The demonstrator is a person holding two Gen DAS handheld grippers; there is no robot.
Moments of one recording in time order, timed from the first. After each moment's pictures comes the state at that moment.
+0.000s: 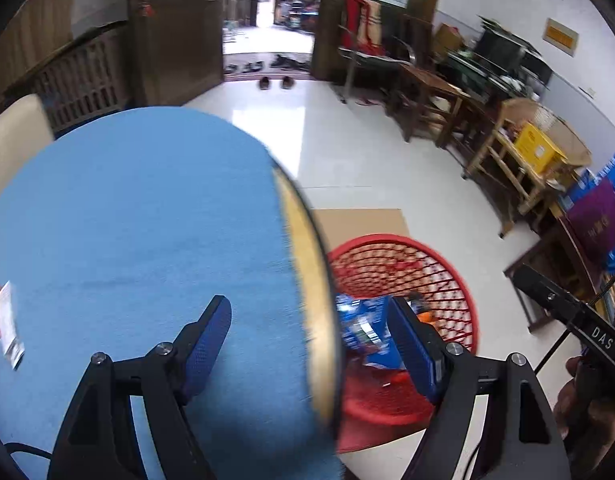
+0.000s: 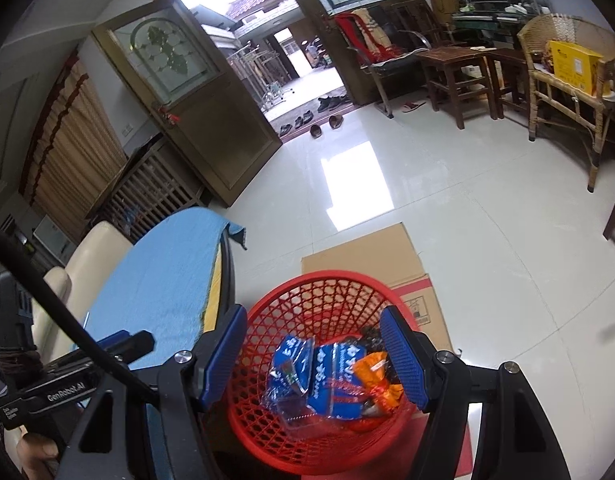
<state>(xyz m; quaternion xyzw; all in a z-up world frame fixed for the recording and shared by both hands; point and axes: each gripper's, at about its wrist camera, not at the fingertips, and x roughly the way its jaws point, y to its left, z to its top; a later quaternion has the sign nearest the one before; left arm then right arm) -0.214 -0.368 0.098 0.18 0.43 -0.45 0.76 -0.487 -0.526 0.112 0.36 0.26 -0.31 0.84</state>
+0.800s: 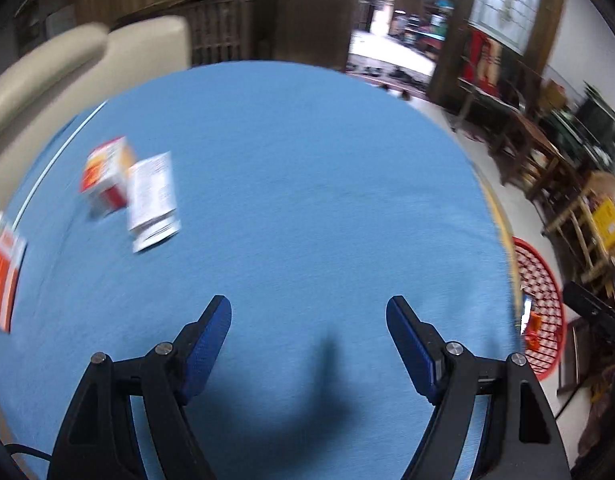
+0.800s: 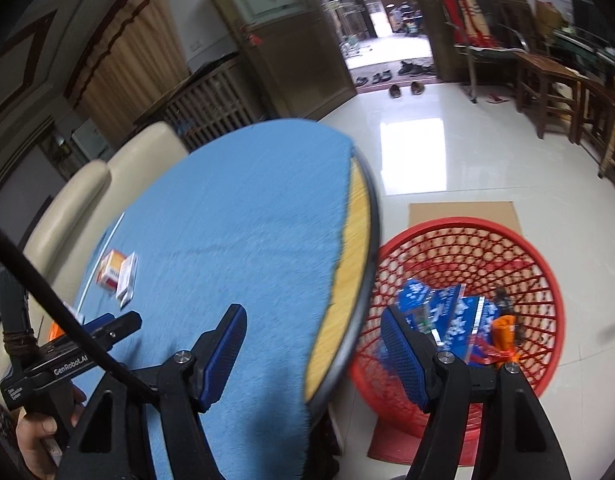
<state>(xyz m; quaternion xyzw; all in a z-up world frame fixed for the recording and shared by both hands) -0.133 -0.187 0.060 0.09 0.46 -0.28 0.83 -0.365 -0.407 0.107 0.28 0.36 -0.19 0.87</state>
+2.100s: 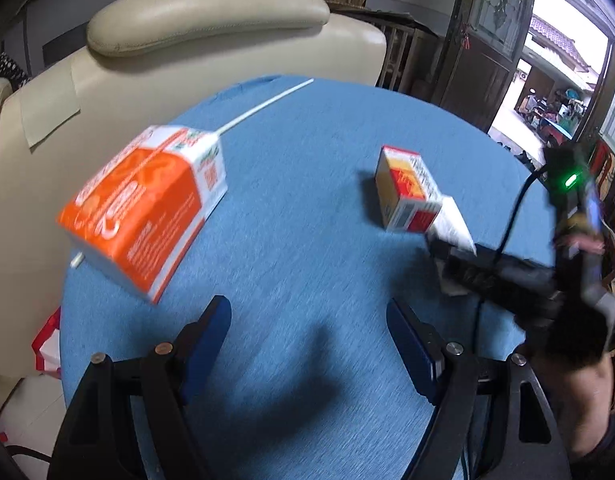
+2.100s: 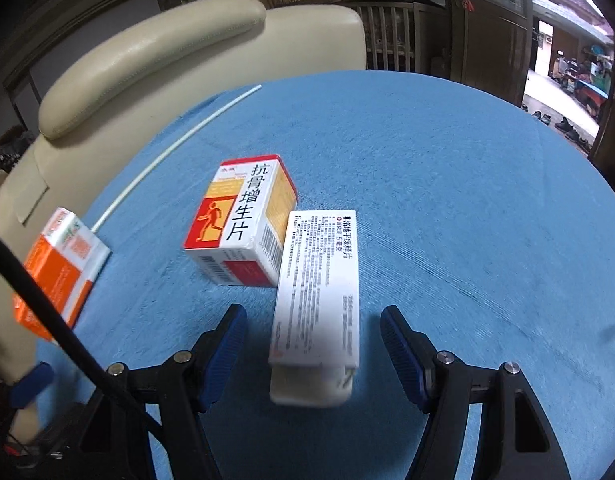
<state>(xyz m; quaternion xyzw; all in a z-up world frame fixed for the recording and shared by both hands) -0.038 0.015 0.065 -0.03 0.45 -0.08 0.89 -0.022 -0.163 0.048 0.08 0.46 0.01 0.89</state>
